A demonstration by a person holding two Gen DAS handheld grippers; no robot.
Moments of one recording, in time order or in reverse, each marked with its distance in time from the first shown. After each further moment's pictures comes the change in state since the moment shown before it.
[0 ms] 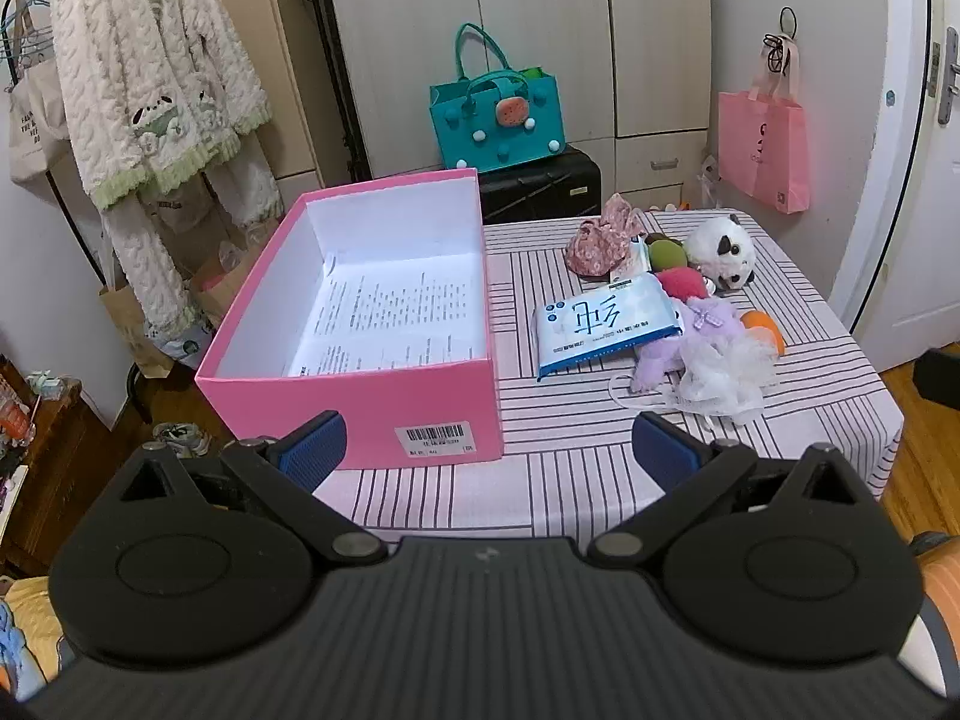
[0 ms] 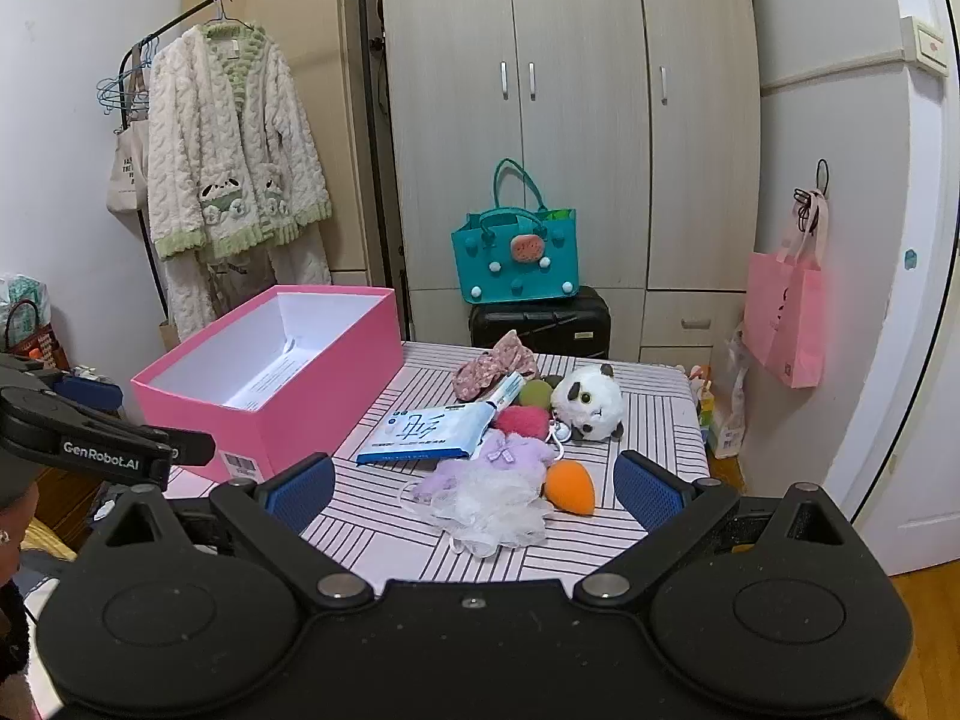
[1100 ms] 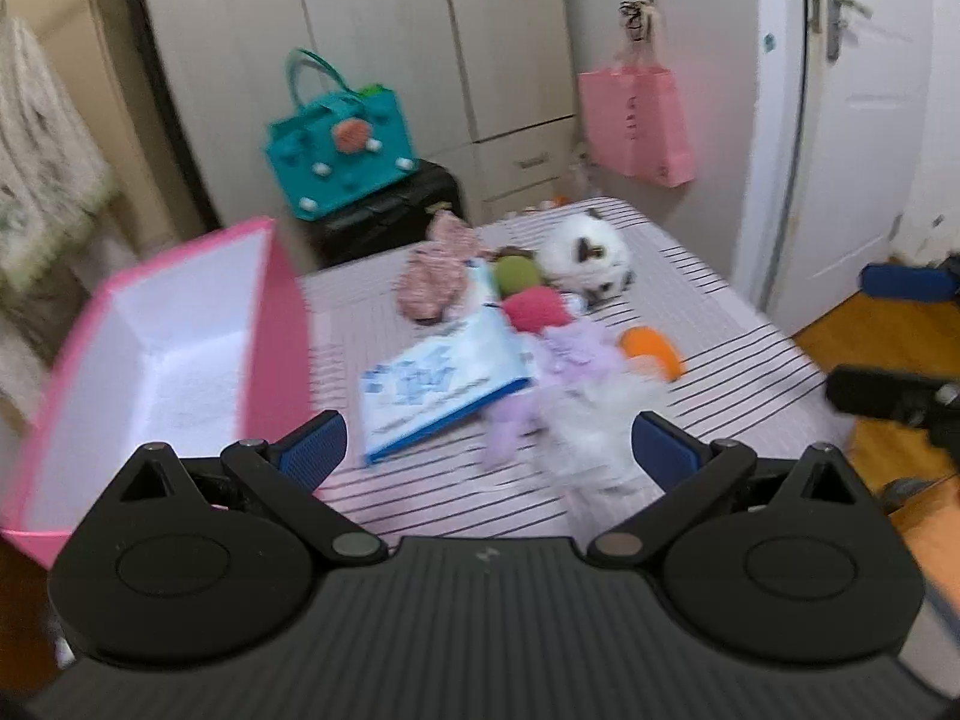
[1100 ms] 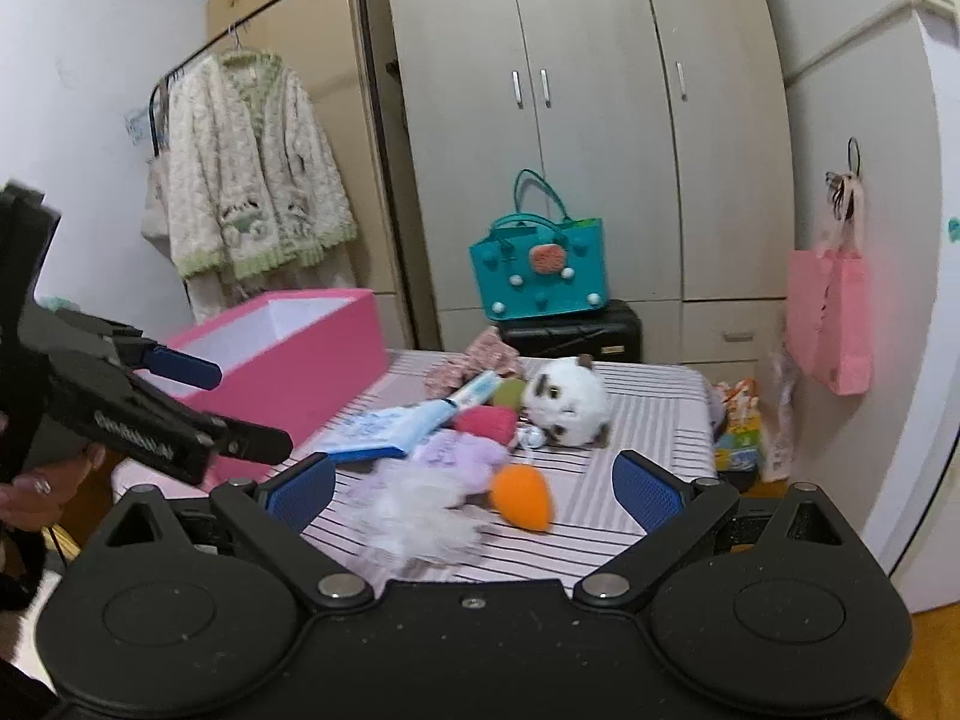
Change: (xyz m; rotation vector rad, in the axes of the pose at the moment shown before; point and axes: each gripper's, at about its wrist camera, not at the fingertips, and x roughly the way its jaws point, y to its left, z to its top) left arm 0.078 -0.082 0.027 0.173 -0.033 -0.238; right arm 0.062 -0.090 -0.037 -0.007 -0.071 0.128
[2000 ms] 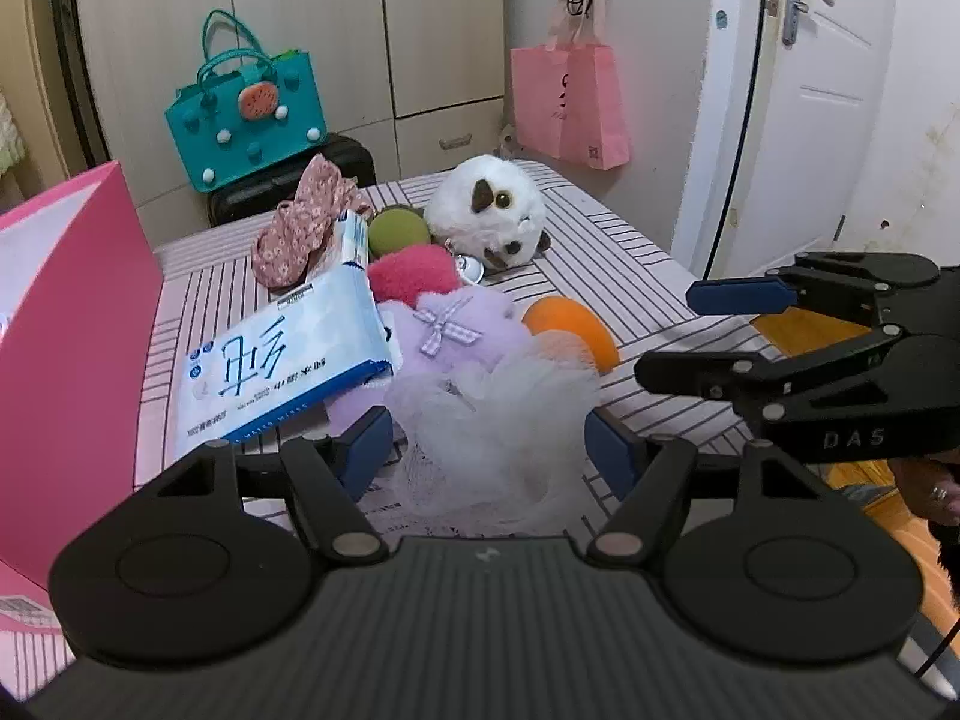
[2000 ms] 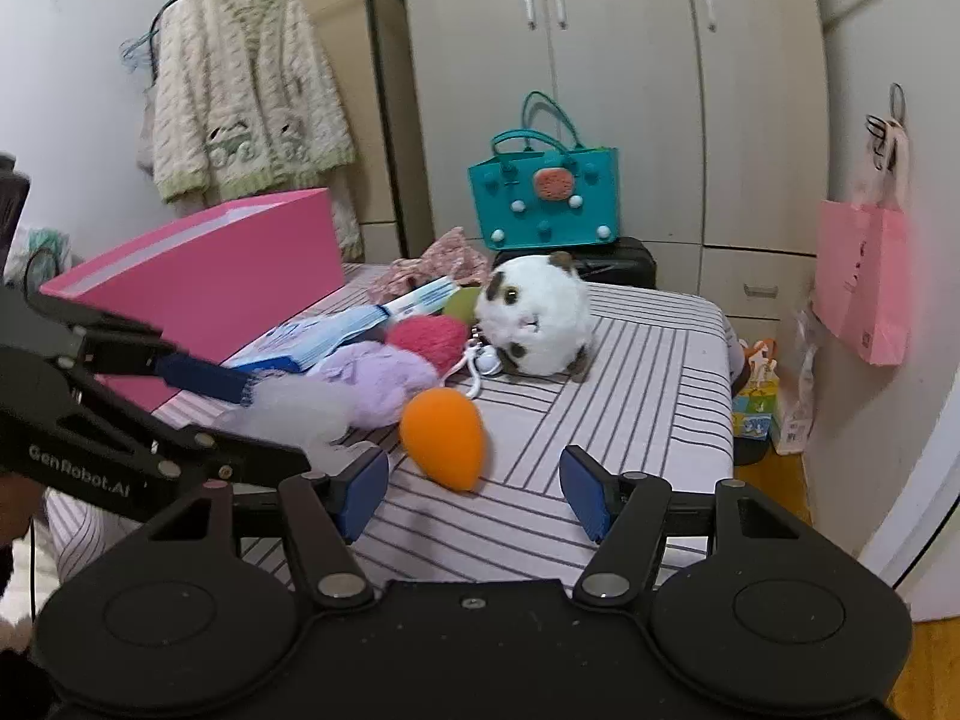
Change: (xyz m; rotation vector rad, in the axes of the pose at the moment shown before) left arm 0.086 -0.035 -0.020 -0.013 0.017 -0.133; right arm 0.089 -0.054 -0.034 -0.015 0.110 0.045
